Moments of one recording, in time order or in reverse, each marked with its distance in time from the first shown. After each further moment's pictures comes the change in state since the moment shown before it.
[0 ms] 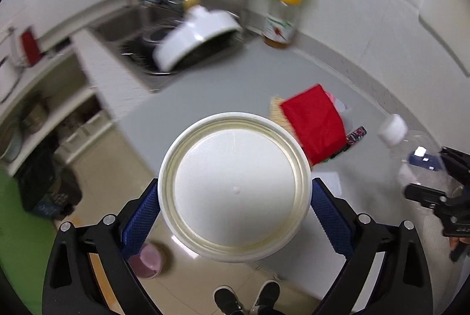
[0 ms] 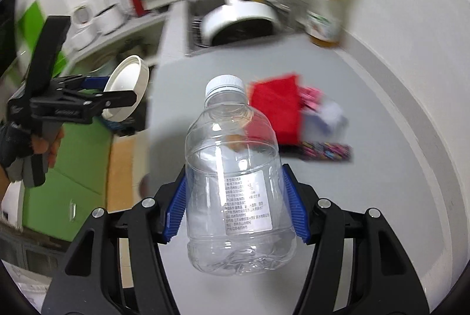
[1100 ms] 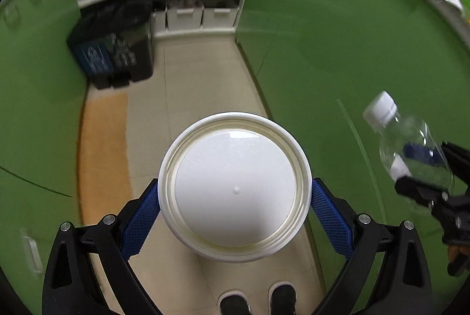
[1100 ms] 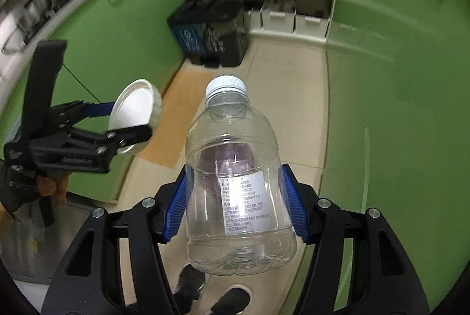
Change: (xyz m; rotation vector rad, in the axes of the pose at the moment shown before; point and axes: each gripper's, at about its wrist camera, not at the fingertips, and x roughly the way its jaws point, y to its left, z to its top) left arm 0.188 0.371 -0.358 -0.534 0.061 0.224; right arm 0.443 0.300 -0.106 -0.363 0.224 0.278
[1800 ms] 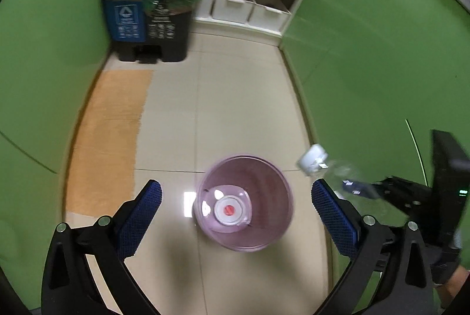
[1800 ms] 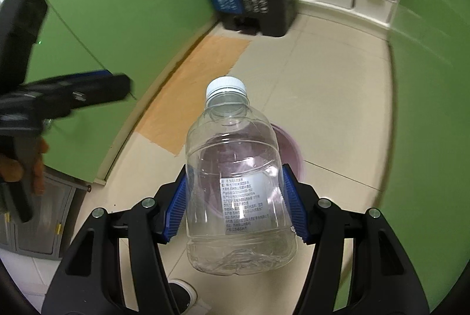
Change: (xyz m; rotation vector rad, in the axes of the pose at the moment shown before) left arm 0.087 0.108 -0.046 -0.193 -0.092 0.057; right arm 0.239 0.030 -0.011 -0.161 0.063 0.172
